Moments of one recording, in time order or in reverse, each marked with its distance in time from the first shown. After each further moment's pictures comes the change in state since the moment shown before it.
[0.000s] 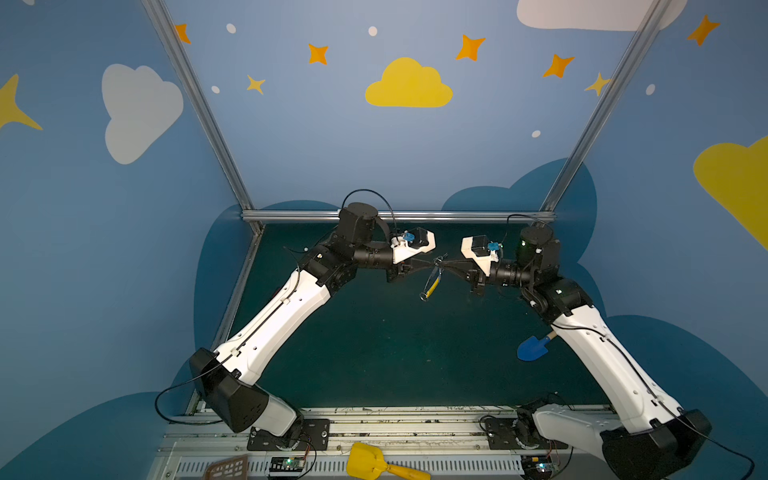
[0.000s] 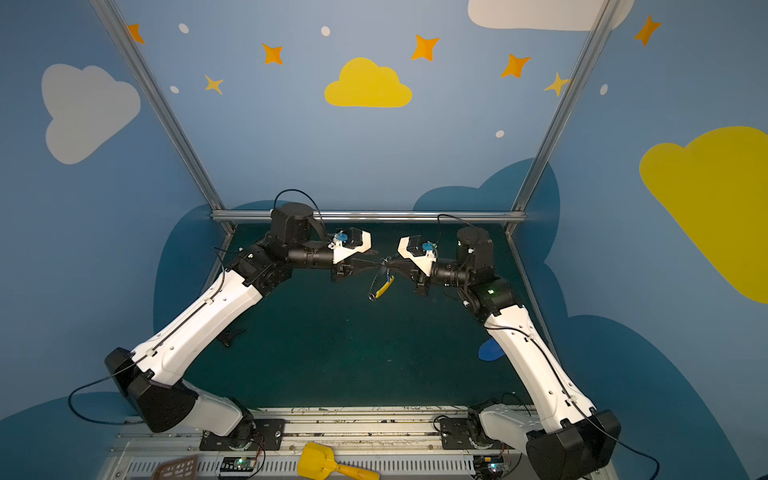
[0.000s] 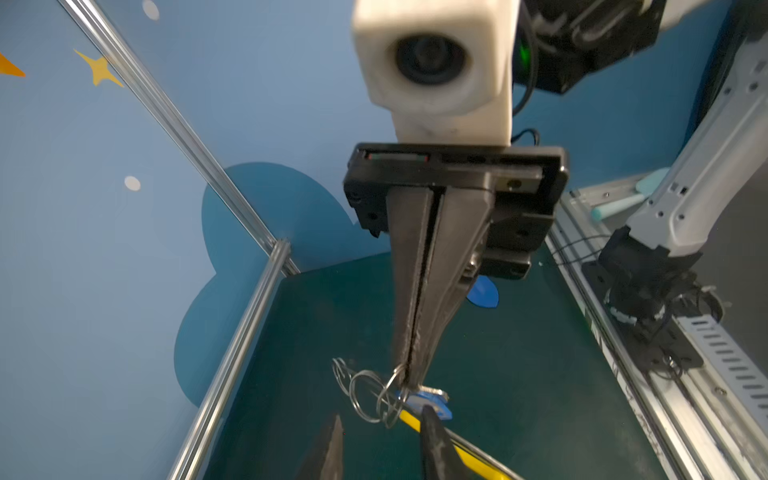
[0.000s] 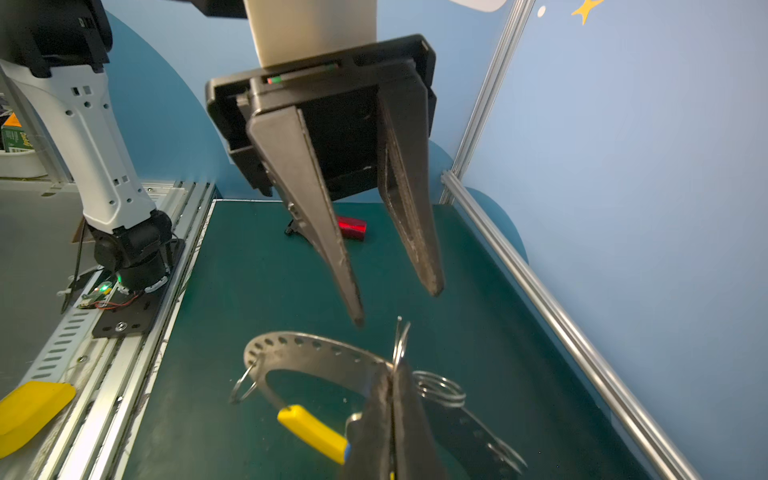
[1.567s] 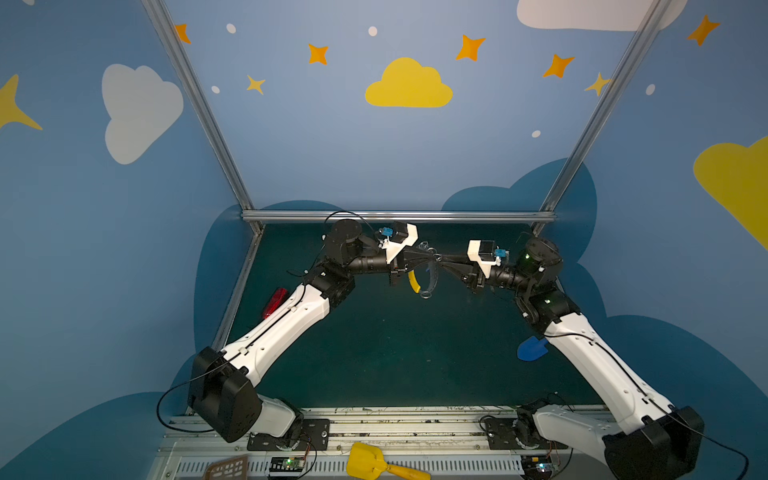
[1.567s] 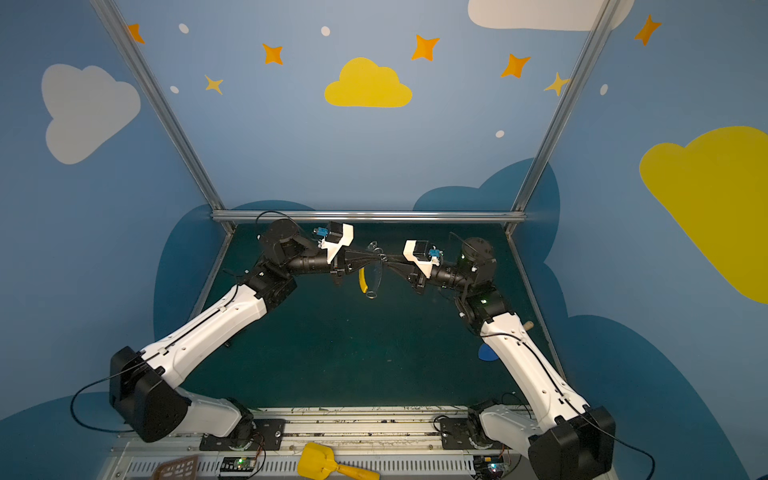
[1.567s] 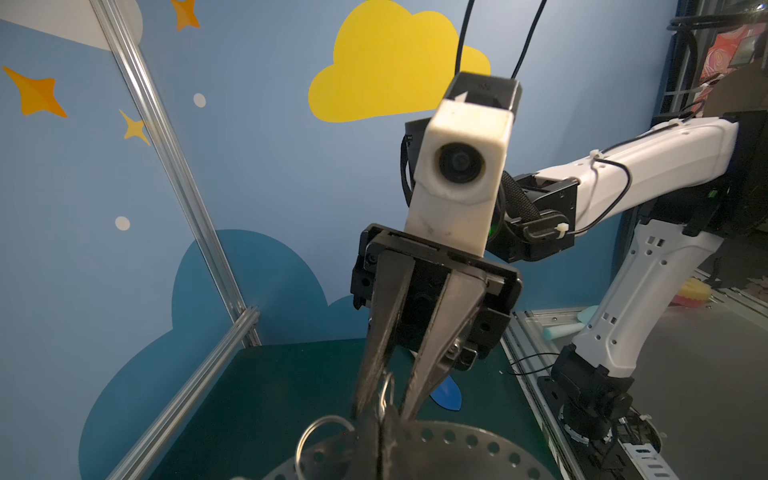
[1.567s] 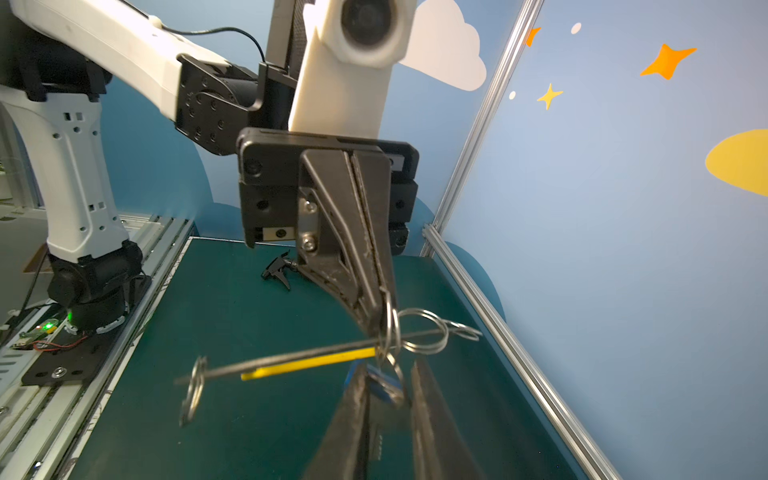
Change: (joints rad) left arm 0.056 -0.069 -0.348 0.740 0.233 -0.544; right arm -0.001 -0.038 -0.186 0.485 -0.045 0.164
